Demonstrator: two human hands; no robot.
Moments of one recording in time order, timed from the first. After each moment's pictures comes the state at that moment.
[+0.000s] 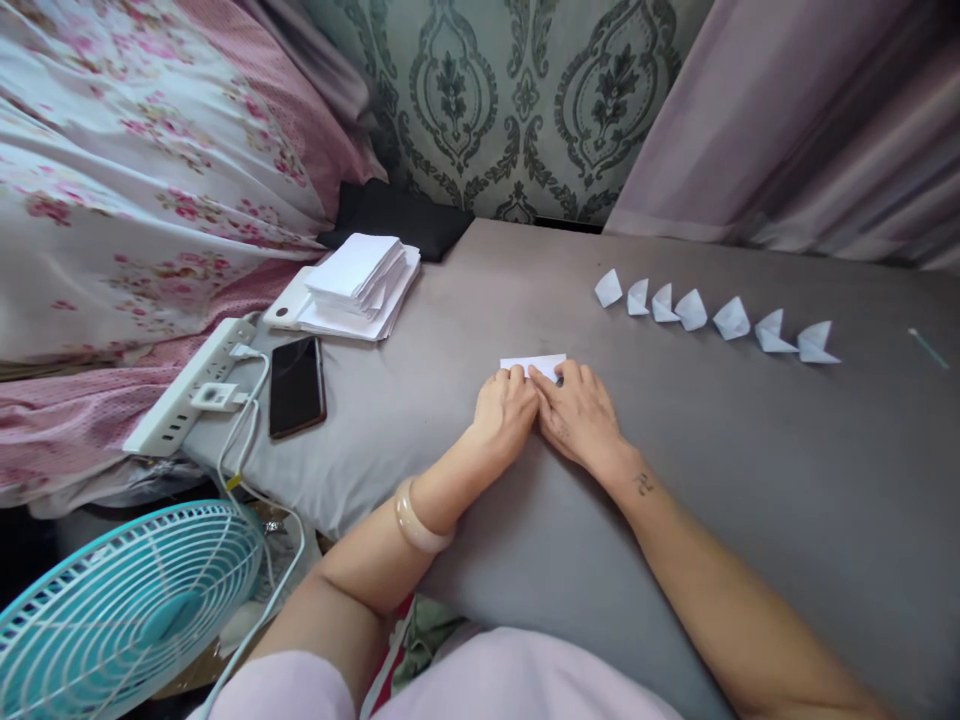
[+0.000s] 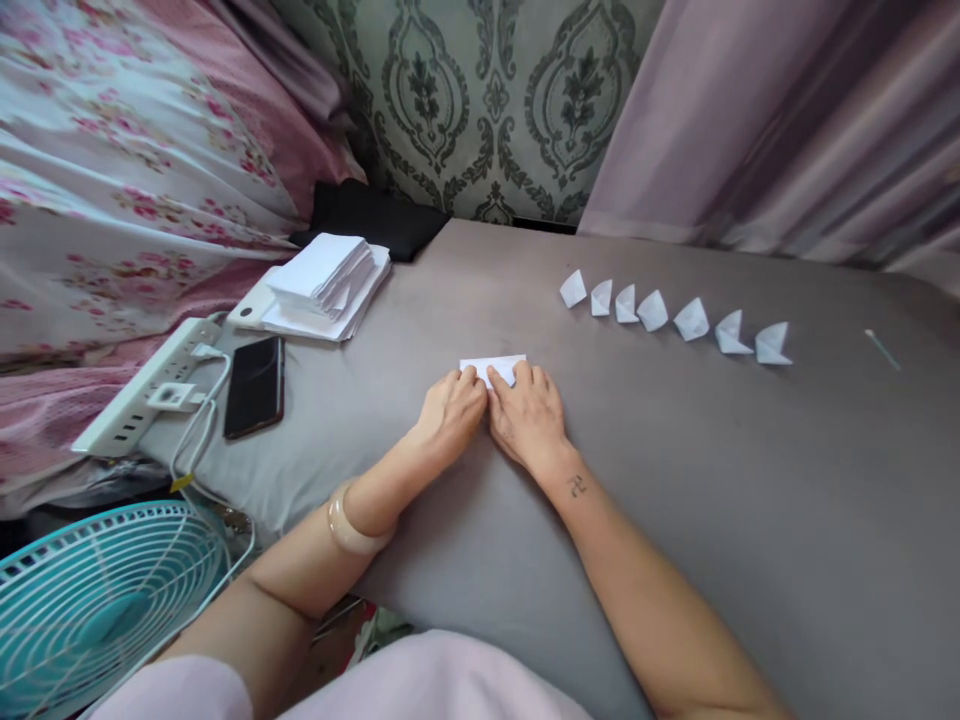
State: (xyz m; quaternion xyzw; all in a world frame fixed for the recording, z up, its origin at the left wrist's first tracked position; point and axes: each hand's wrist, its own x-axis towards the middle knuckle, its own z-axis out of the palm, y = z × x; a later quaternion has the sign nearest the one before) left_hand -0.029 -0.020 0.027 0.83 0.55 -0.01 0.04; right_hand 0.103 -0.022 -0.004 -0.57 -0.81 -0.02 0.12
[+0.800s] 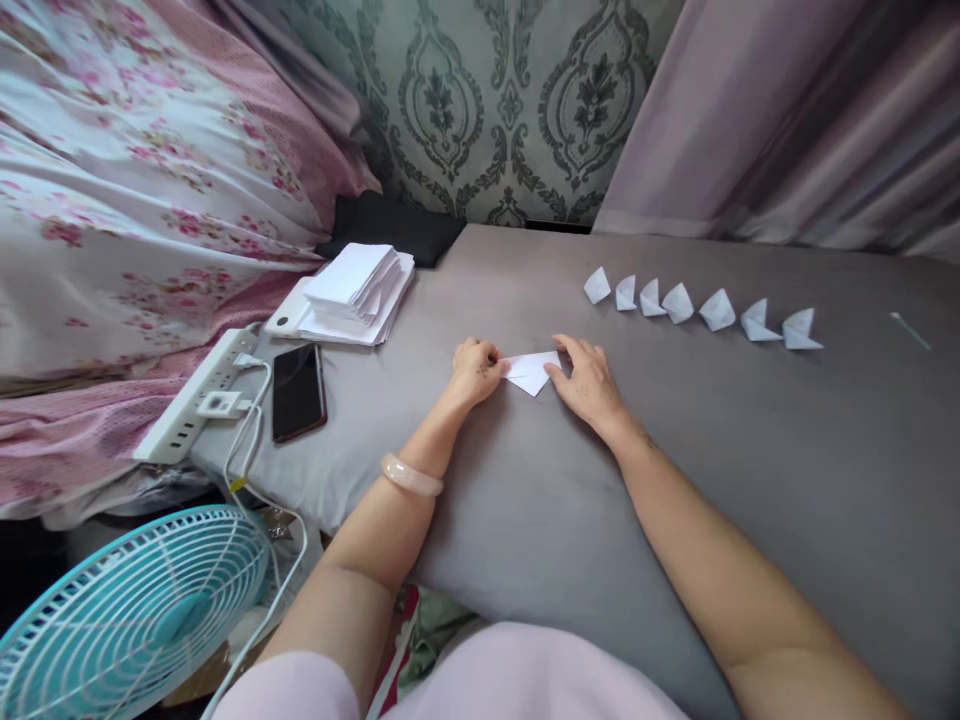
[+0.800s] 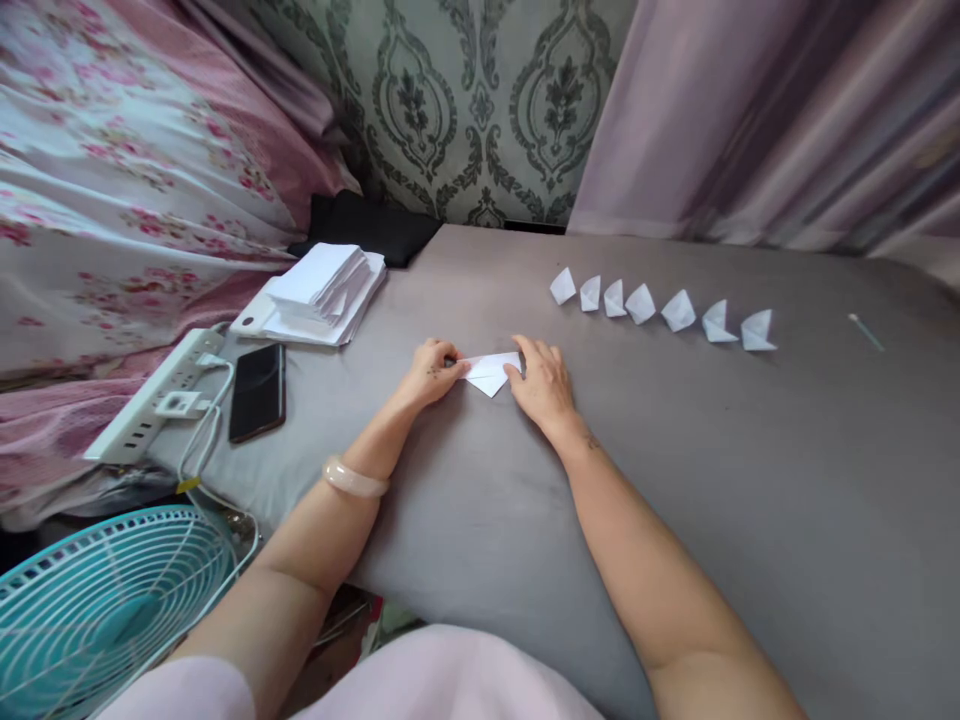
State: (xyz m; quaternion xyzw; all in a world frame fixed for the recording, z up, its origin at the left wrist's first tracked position) left_hand -0.066 0.039 -0.005 0.69 0.64 0.23 0.26; right_hand 0.131 0.019 -0.022 -0.61 -0.72 0.13 0.31
